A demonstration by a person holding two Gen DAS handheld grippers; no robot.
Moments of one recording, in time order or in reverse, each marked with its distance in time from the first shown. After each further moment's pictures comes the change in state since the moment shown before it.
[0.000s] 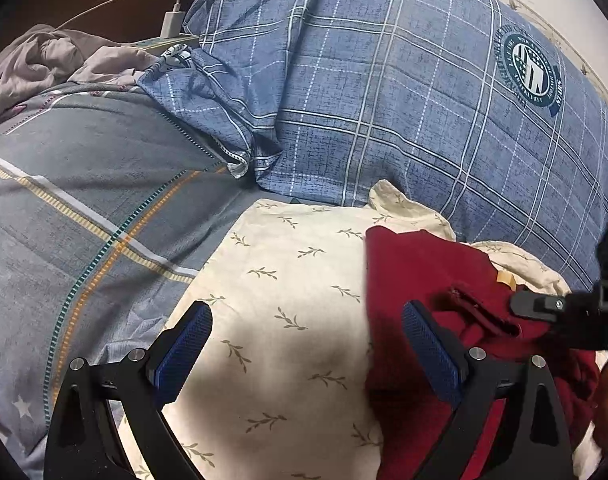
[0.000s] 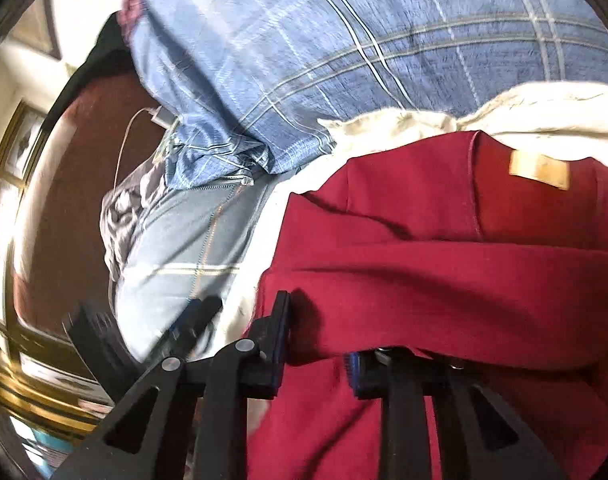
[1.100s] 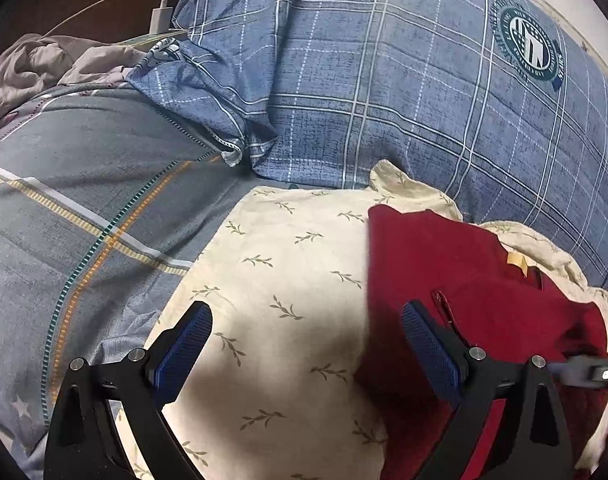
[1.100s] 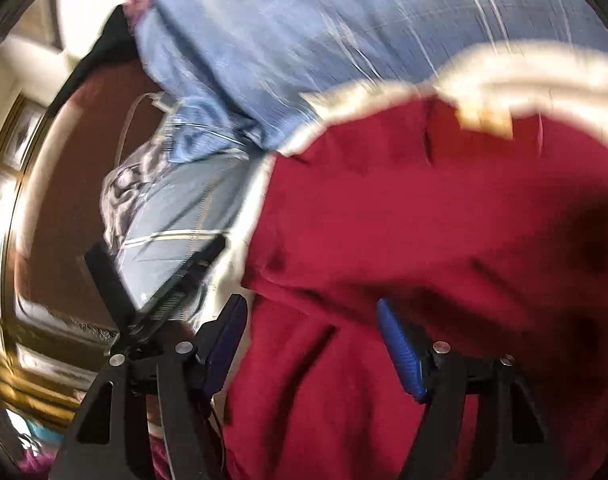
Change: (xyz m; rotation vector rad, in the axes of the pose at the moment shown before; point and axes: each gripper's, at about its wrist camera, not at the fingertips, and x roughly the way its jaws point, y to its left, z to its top) left arm 0.012 -0.015 -0.006 0.060 0.055 0.019; right arm -0.024 -0.027 -0.071 -0.046 -0.065 -0.069
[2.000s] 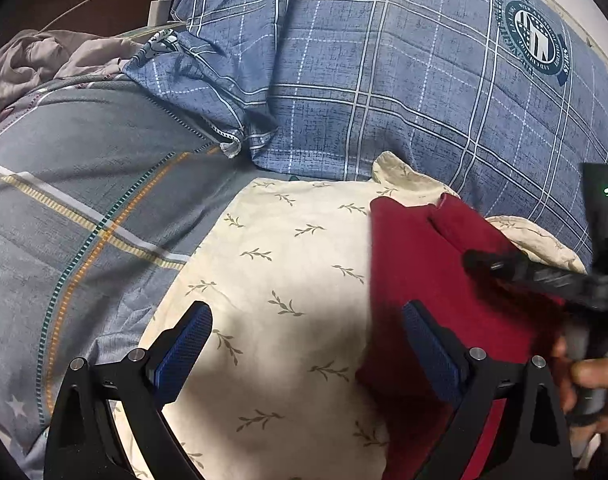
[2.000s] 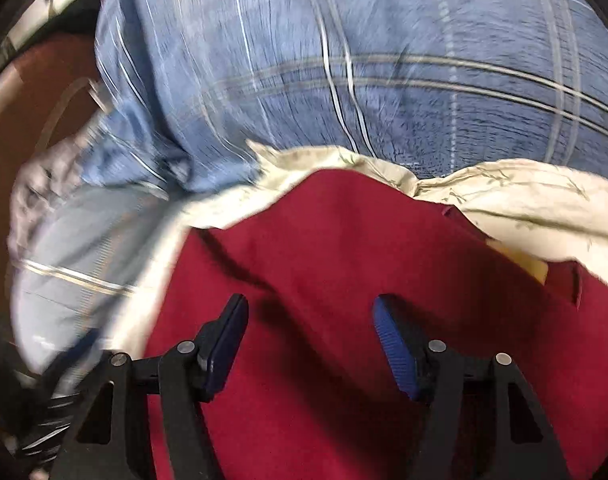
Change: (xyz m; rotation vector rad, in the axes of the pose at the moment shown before) left arm 0.009 0.001 0.002 -0.007 0.025 0.000; right arm 0.070 0.033 0.079 -0.249 -0.123 -0.378
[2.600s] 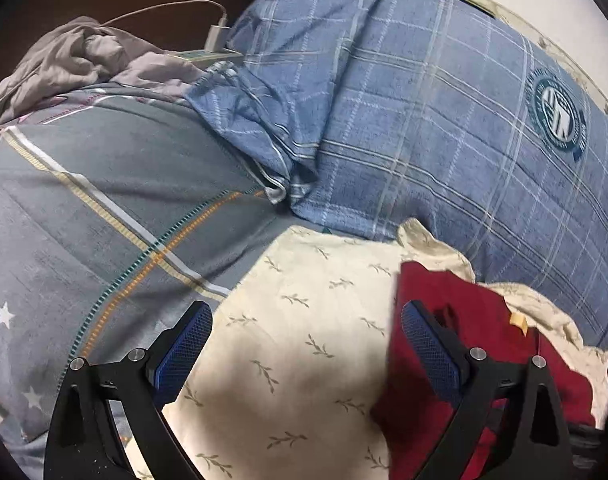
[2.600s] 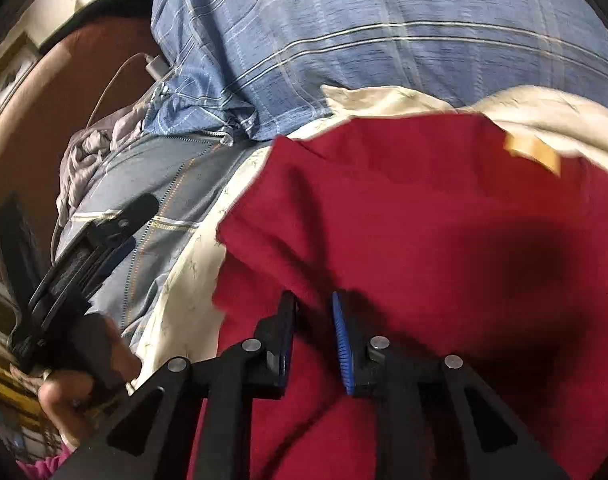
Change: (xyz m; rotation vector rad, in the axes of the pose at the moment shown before) left arm -0.031 0.023 -0.001 -0.136 -0.158 0.017; right arm -0.077 0.019 -0.094 0.100 -0.062 0.209
